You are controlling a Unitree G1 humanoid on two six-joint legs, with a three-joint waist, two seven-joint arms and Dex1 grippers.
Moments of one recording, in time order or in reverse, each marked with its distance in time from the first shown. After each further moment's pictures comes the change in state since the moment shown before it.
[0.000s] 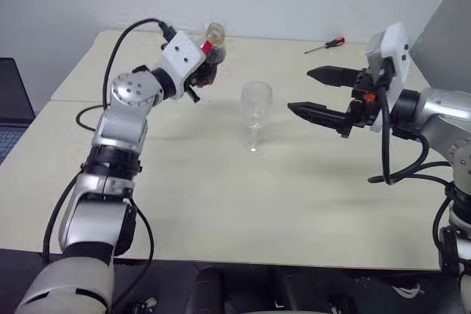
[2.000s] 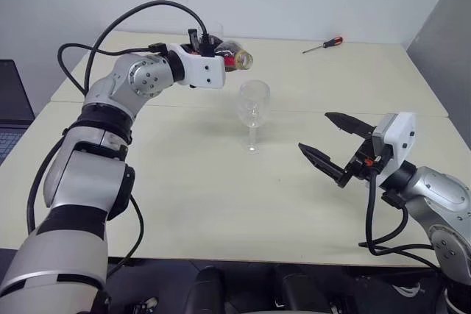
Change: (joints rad) left arm -0.261 0.055 -0.225 0.510 0.504 -0.706 0.269; right arm 0.570 0.113 0.003 -0.234 -0.230 -0.428 -0.107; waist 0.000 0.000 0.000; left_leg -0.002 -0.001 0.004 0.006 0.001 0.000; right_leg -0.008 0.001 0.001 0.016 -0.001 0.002
